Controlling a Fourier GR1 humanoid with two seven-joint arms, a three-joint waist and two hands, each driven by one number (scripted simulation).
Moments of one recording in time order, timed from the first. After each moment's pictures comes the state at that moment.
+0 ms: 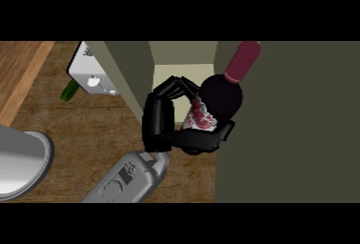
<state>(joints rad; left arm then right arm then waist) -0.53 0.00 -0.53 -1.45 0.29 0.77 -0.14 -0.10 -0.13 -0.03 -2.42 -0.25 0.16 0.62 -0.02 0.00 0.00</state>
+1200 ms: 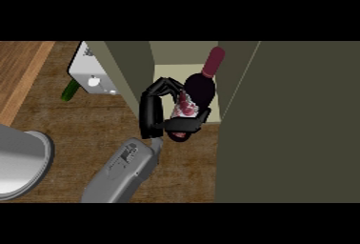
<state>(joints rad) -0.56 0.00 -0.43 -1.11 0.36 0.70 -0.44 -0.07 -0.13 -0.06 -2.41 -0.27 0.19 0.59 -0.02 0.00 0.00</state>
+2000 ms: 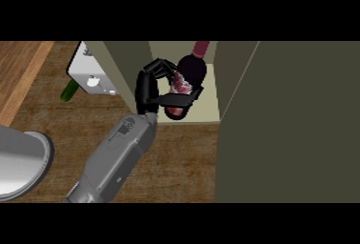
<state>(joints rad) -0.75 0.00 -0.28 -0.85 0.41 0.57 -0.43 -0.06 -0.11 -0.04 -2.41 -0.27 0.19 0.57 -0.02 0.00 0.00</state>
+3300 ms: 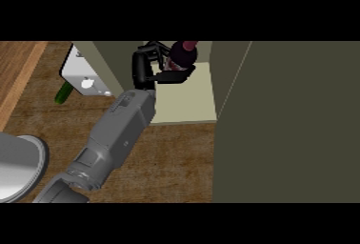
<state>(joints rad) -1.05 0.00 -0.05 -0.35 0.47 0.53 -0.67 -0.07 -0.11 -0.03 -2.39 -0.29 0.20 0.57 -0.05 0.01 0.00</state>
